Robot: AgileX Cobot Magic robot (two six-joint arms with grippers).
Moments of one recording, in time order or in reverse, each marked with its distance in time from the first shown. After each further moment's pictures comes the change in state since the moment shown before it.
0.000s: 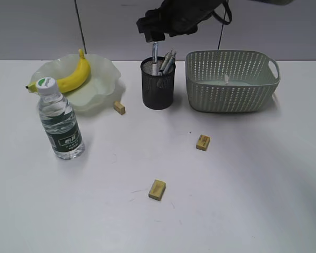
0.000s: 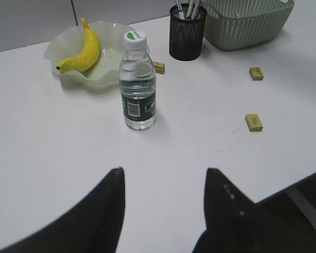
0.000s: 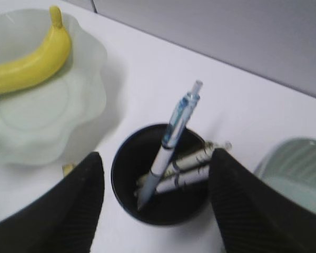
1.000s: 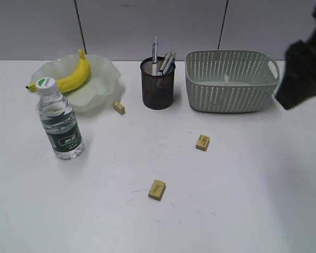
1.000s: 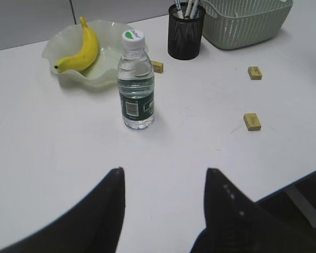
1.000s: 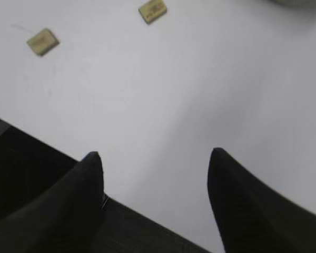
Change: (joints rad) left arm 0.000 0.005 0.000 -0.004 0.000 0.000; right arm 0.000 -0.803 0.603 -0.057 0.702 -0.075
